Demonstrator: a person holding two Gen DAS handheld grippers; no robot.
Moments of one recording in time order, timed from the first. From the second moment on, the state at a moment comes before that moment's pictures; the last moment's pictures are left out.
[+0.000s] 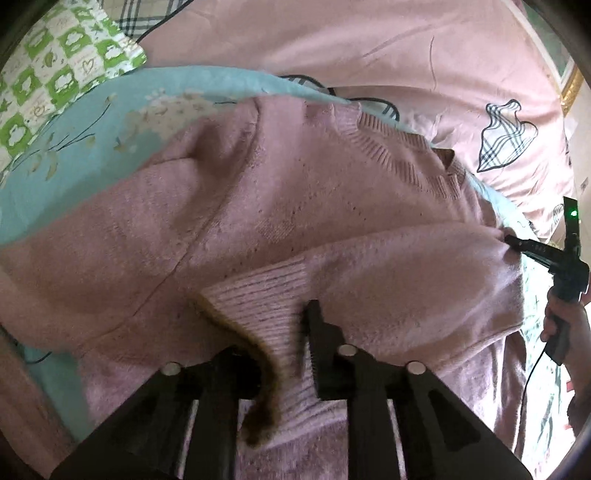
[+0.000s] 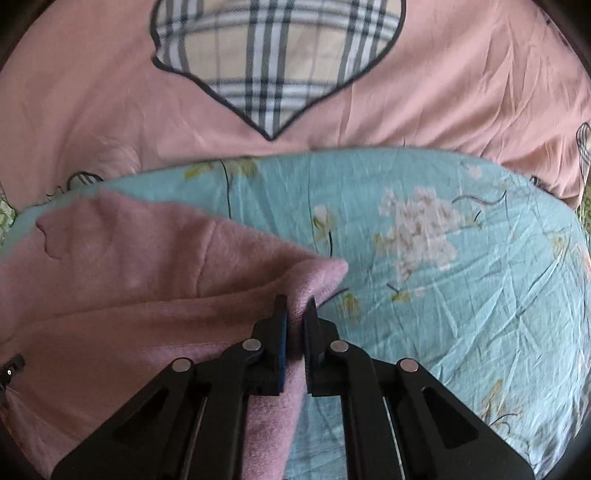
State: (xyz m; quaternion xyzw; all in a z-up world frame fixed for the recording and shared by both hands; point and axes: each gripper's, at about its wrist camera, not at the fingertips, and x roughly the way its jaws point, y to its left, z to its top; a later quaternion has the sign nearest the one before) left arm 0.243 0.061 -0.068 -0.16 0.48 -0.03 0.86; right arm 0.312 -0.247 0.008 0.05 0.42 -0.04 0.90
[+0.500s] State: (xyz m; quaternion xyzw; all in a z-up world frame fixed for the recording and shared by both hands) left arm 0.089 0.157 -0.028 -0.27 0.48 0.04 0.84; right arm 0.153 -0.212 0.021 0.21 0.43 0.16 0.86
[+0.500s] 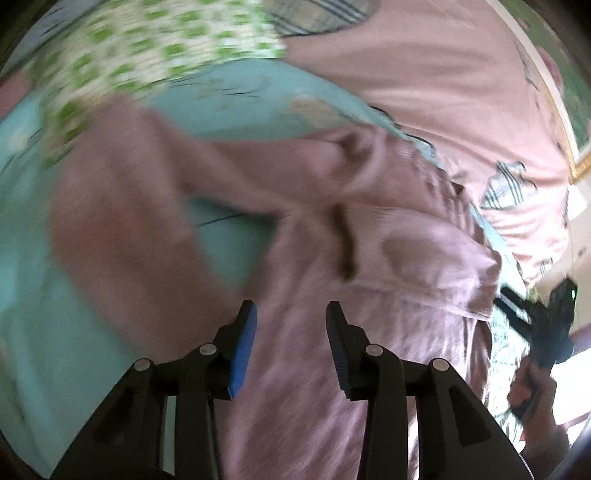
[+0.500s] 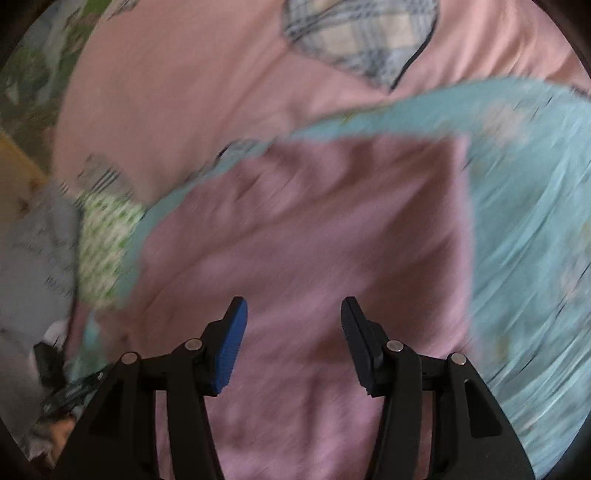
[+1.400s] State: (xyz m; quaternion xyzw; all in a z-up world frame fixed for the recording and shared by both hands) left arm 0.094 0.187 0.023 -0.29 0.38 0.06 0.88; right arm 0.079 -0.165 -0.018 0.23 0.45 0.17 0.84
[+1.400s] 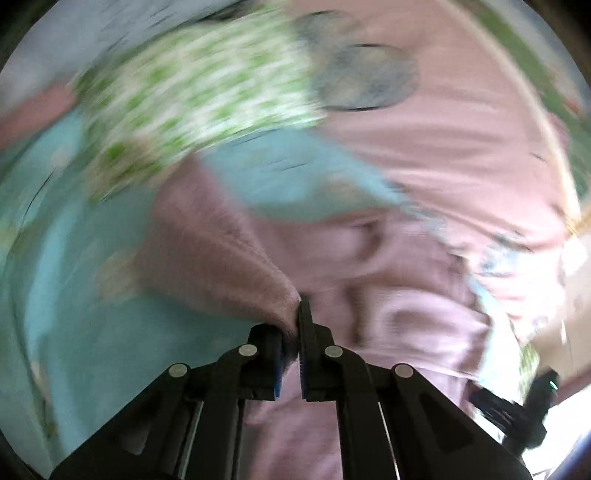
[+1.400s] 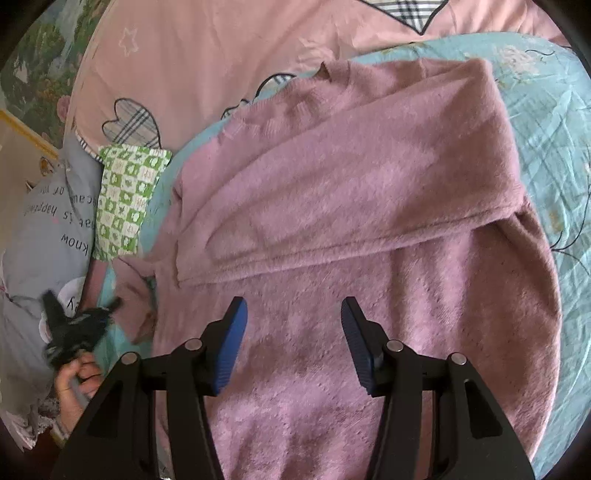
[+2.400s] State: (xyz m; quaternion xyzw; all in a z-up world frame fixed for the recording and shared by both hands) left arm 0.197 -0.016 -0.023 -0.16 0.51 -0.21 0.82; right arm 0.091 -0.241 -0.009 0.21 0.42 0.14 0.87
